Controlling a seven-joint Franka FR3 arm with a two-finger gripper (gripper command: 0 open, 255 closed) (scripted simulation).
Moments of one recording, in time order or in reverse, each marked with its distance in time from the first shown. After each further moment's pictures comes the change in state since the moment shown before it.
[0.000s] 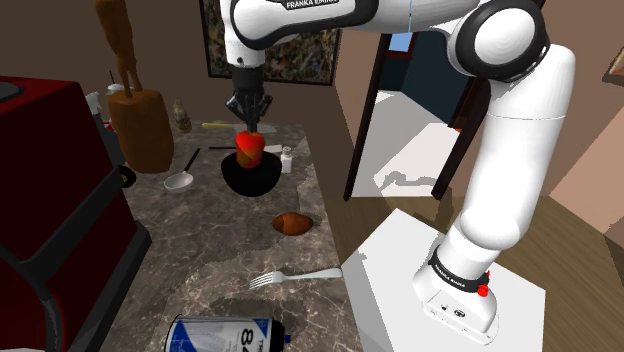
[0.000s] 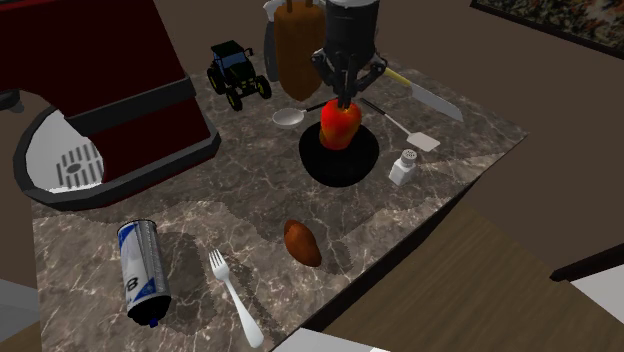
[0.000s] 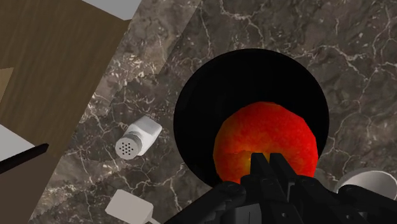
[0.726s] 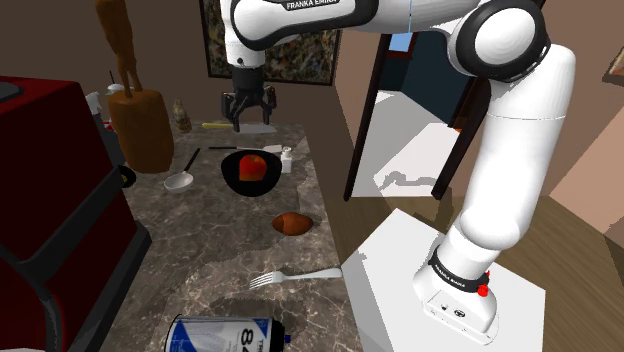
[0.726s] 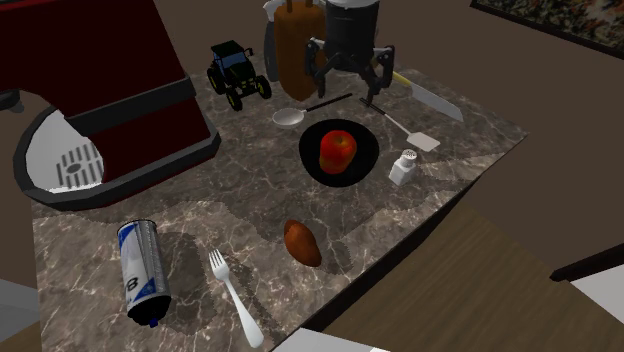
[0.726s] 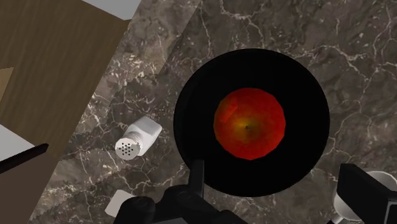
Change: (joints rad) arm -0.001 -0.001 0.000 -0.004 0.000 0.004 0.000
